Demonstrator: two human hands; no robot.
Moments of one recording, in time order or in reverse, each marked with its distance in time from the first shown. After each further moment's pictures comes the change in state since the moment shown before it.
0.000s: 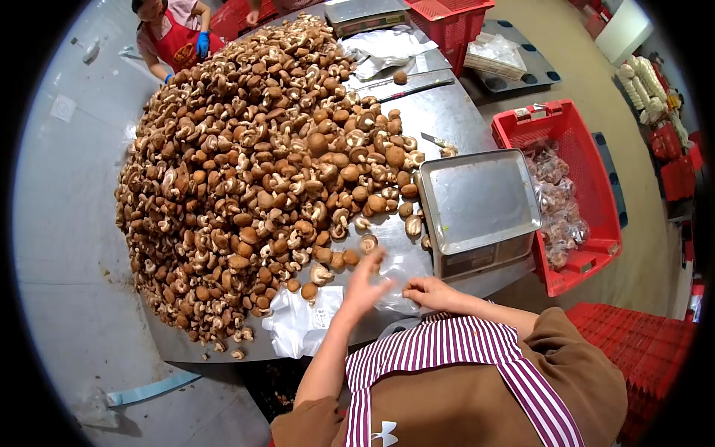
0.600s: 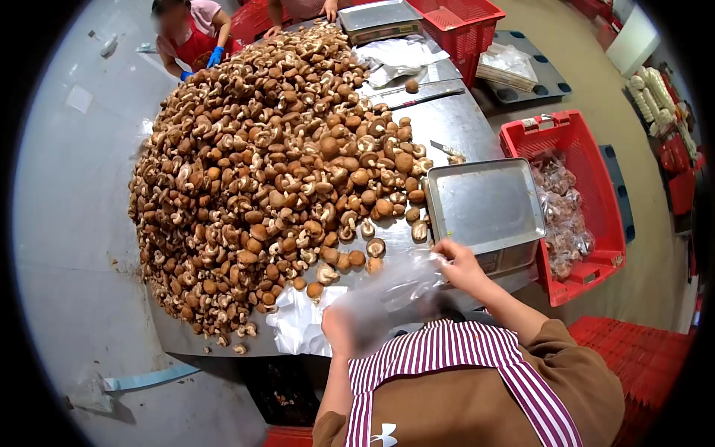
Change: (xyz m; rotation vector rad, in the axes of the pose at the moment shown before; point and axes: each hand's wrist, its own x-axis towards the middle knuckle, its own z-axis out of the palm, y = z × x) left_hand -0.117 -0.088 0.021 -0.467 0.741 -0.225; right_hand -0.019 -0.068 -0.068 -0.360 0.527 -0.196
